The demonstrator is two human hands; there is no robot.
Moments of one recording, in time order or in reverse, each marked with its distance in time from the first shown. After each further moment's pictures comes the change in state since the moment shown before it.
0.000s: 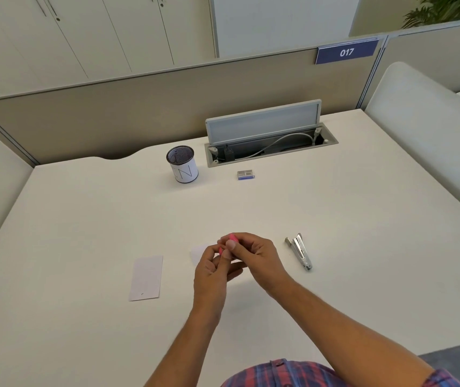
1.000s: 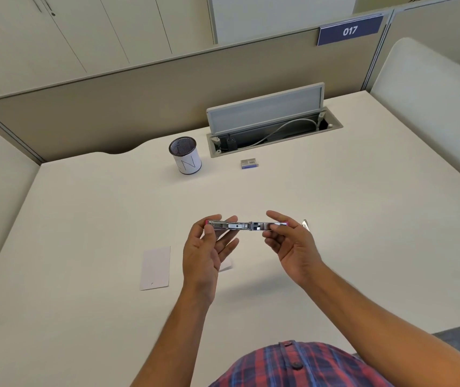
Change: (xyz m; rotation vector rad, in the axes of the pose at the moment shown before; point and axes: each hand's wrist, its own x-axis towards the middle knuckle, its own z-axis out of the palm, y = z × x) left_hand 0.004 0.036 -0.019 -0.253 -0.082 0.025; right_hand -0.009 -0.008 -0.041 0.536 0.232 0.137
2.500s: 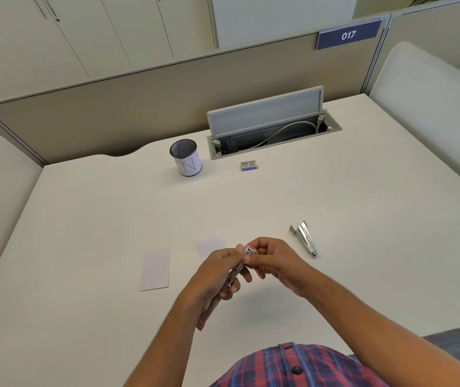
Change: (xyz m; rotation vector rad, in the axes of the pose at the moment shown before) left_hand -0.002 -0.009 -0.010 0.591 -0.283 -0.435; right_hand -0.007 0.017 -0.006 -0.602 -0.360 0.157
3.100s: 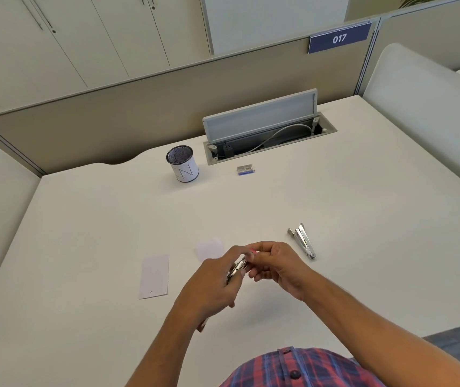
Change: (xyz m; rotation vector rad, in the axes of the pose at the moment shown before) left_hand -0.016 0.002 -0.002 0.833 0.084 0.380; right_hand -0.001 0.003 -0.006 0.162 0.034 0.028
